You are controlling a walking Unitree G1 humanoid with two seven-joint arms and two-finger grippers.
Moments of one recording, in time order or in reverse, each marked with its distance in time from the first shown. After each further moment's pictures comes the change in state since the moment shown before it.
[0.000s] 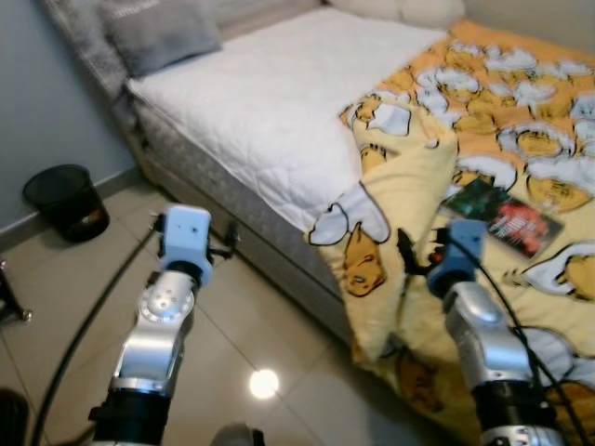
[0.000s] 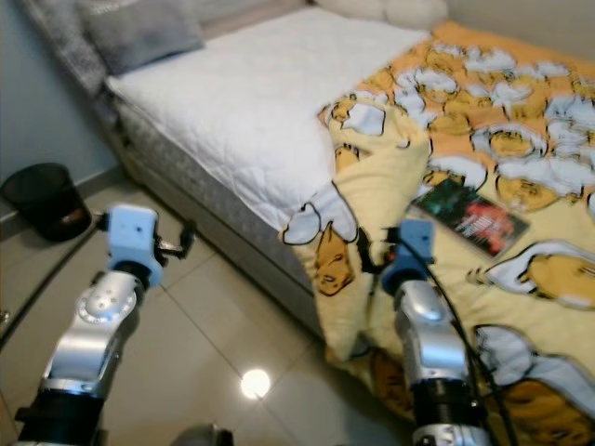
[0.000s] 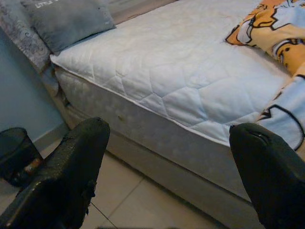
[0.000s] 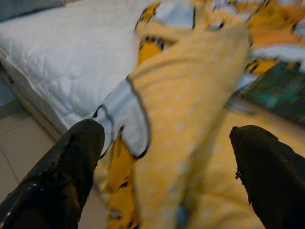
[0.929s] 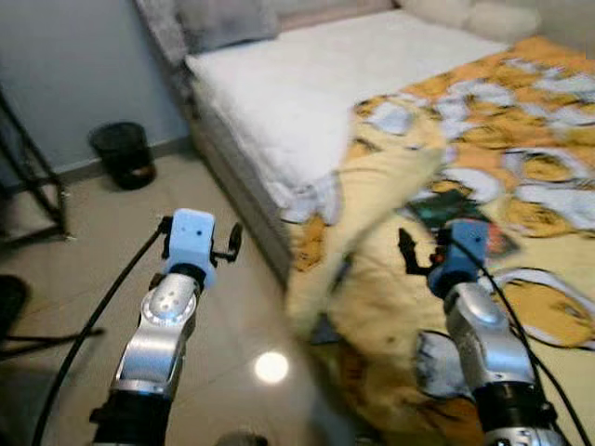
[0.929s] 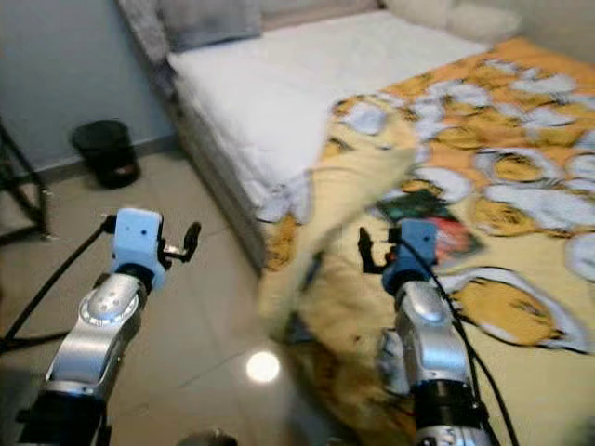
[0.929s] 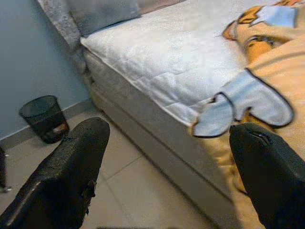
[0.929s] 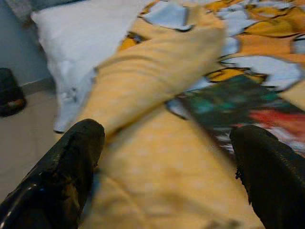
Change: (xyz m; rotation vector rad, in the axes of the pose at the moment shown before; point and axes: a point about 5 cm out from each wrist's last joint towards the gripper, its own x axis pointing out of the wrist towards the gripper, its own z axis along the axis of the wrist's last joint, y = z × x) left arm -0.001 -0.003 -0.001 0.014 0.000 -0.027; right arm -0.001 0.002 -0.004 0.004 0.007 -0.001
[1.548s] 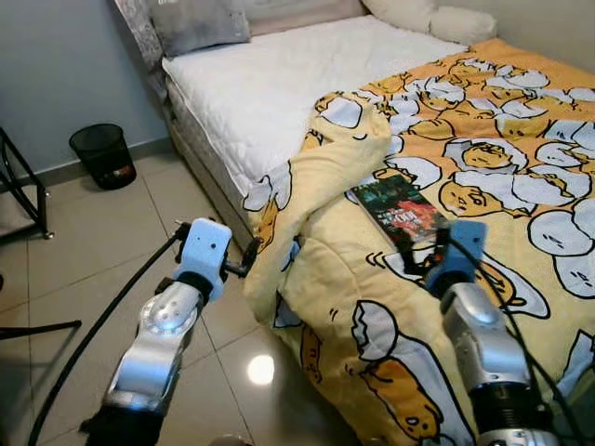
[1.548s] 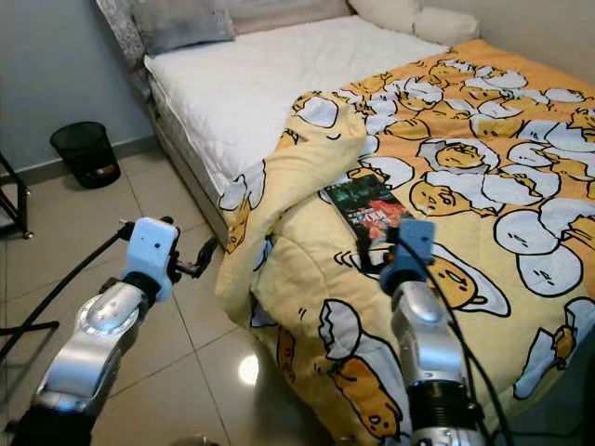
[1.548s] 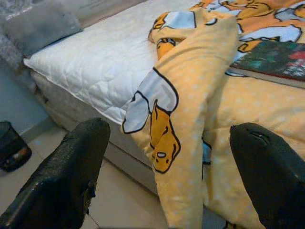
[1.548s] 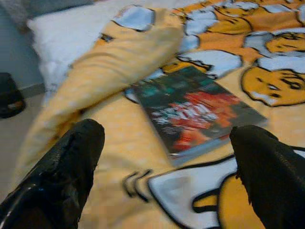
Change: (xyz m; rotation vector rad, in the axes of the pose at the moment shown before) left arm -0.018 -0.012 -0.005 0.083 -0.004 -0.202; right arm -0.003 0.006 0.001 0.021 0.000 0.005
